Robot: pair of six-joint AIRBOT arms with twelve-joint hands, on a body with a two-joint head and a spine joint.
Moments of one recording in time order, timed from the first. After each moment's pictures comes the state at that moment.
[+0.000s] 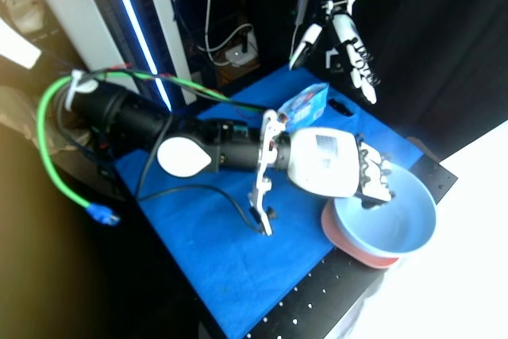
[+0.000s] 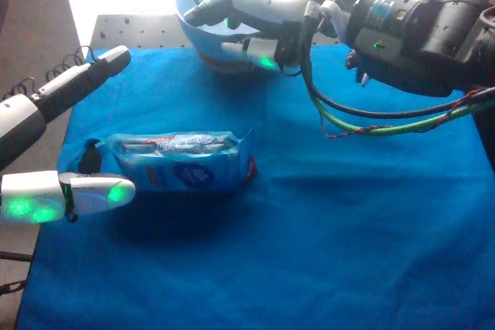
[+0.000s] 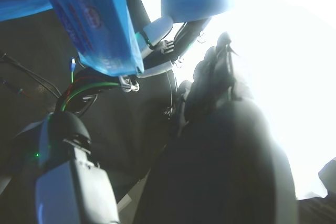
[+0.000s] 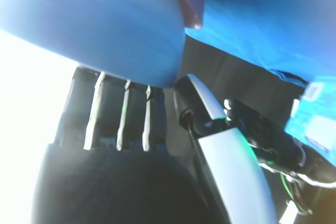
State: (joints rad) left arm 1.22 -0.98 1.13 -0.16 -1.23 0.49; right arm -0.46 -1.57 1.73 -0.42 0.41 -0.49
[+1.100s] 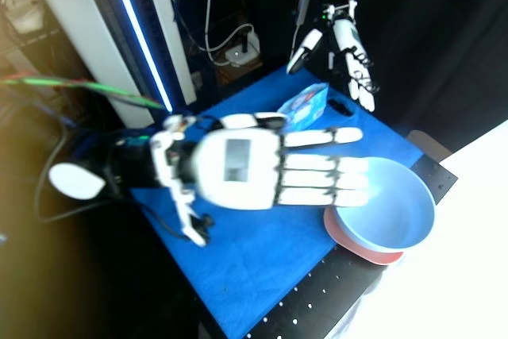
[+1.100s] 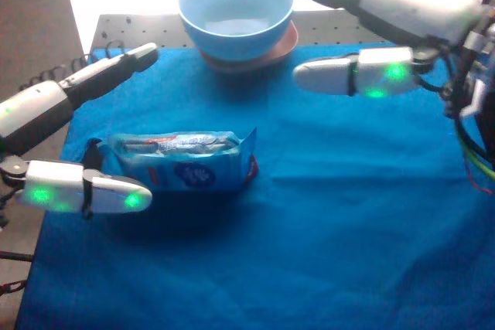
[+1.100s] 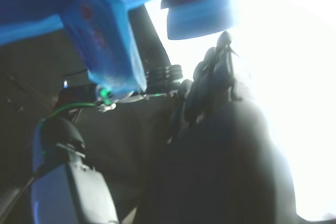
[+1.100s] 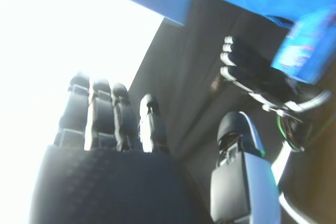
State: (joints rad) left arm 1.10 -1.00 1.20 -0.03 -1.07 0.49; right arm -0.69 -1.20 1.41 -0.18 0.81 -0.49
